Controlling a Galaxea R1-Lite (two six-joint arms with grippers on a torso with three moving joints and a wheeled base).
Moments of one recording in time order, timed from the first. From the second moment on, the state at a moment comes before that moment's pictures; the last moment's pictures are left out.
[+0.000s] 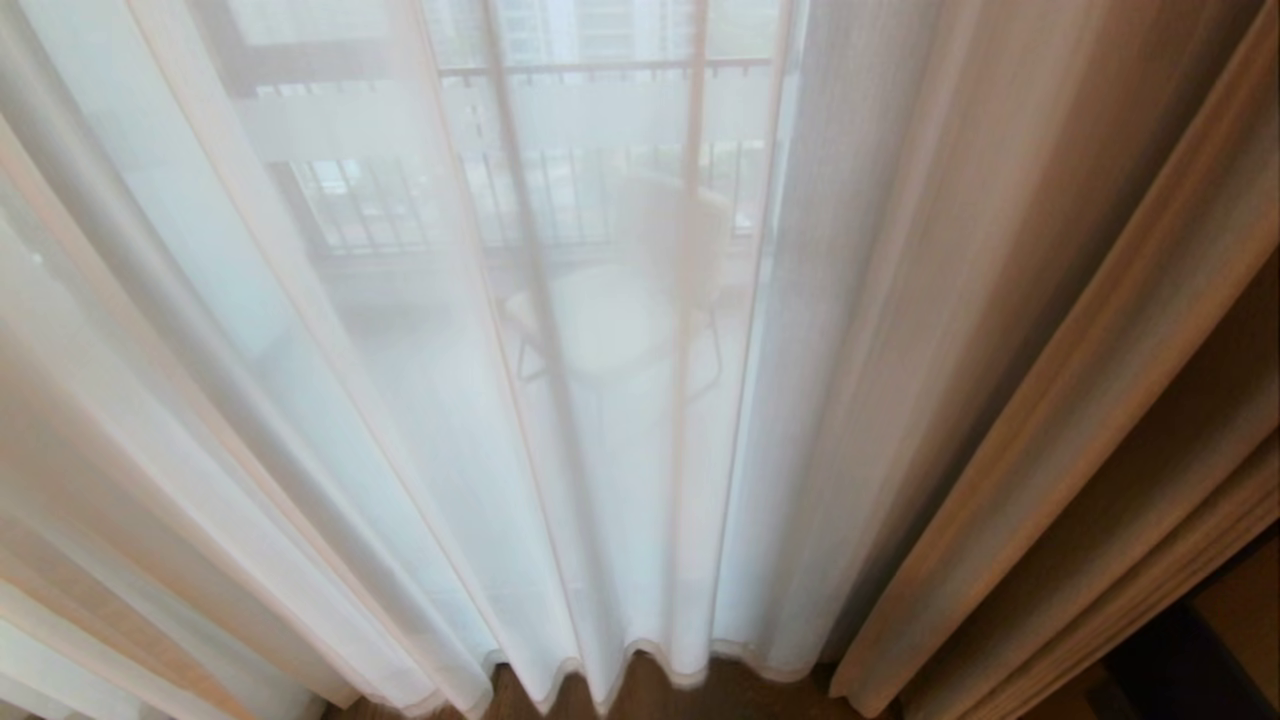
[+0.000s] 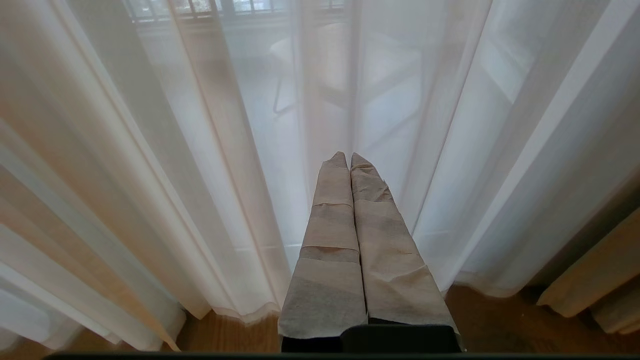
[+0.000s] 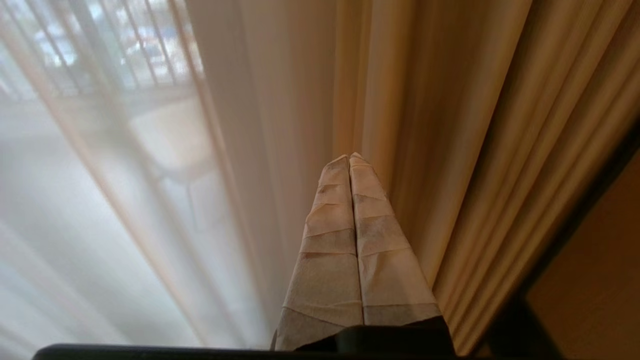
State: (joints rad) left arm 0.00 0.00 0.00 0.00 -0.02 0.01; right arm -0.11 0.49 -0.36 -0.29 0.01 0.05
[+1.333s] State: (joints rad) left arm 0.00 0.00 0.00 0.00 -0.02 0.01; right arm -0.18 0.91 -0.70 -0.48 0.01 0.05
